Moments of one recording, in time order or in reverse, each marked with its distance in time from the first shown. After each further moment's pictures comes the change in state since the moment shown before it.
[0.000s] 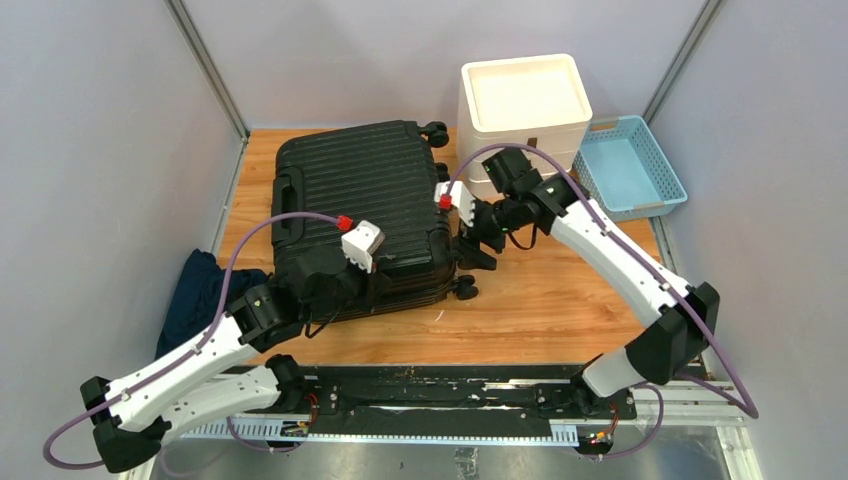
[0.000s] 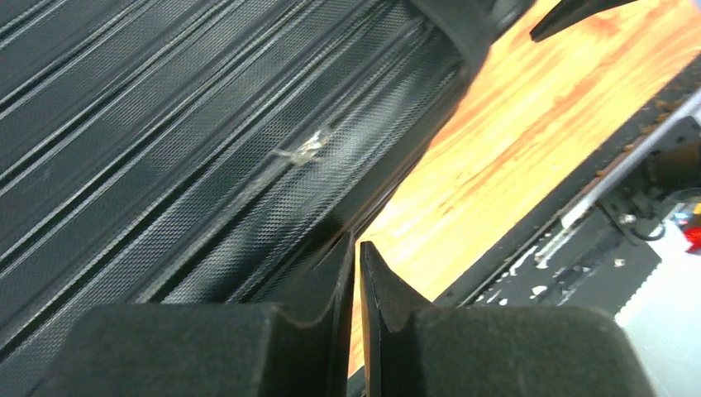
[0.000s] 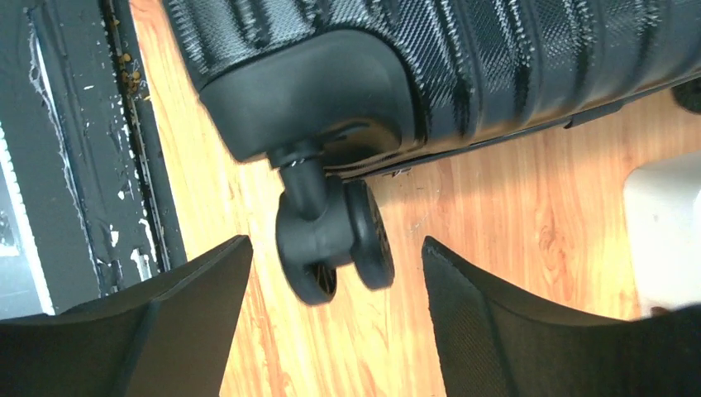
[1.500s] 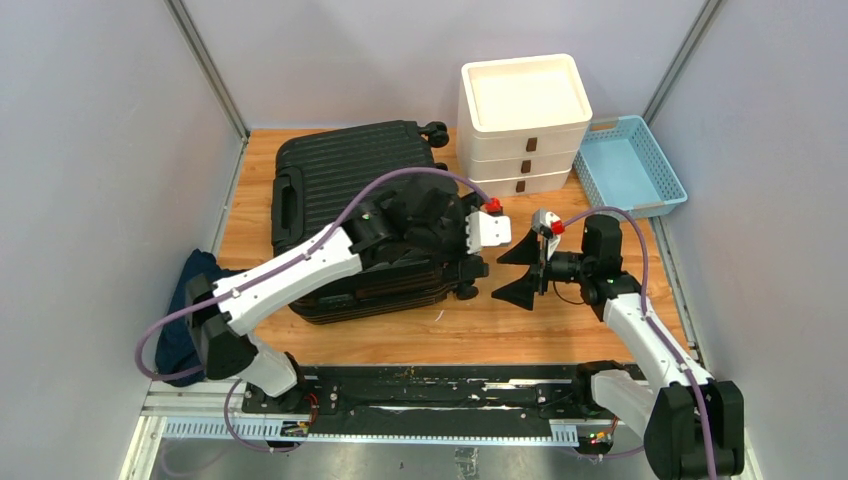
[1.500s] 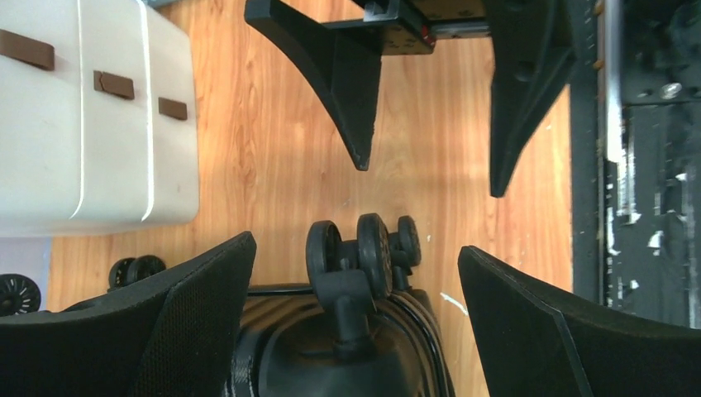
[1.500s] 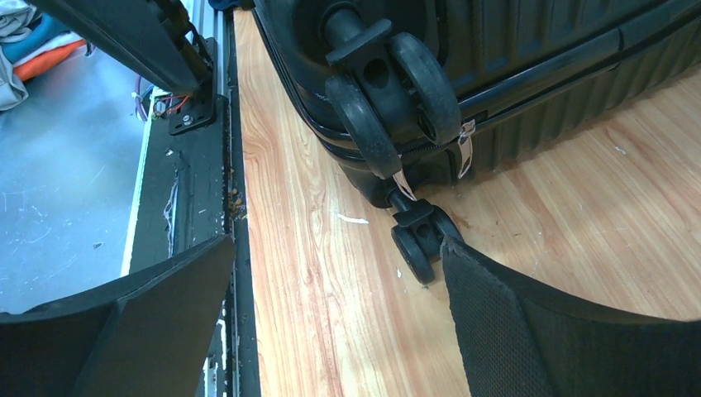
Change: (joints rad) left arm -0.039 0.719 0.695 -0.066 0.505 0.843; right arm -0.520 -0.513 -0.959 0.975 -0.779 0.460
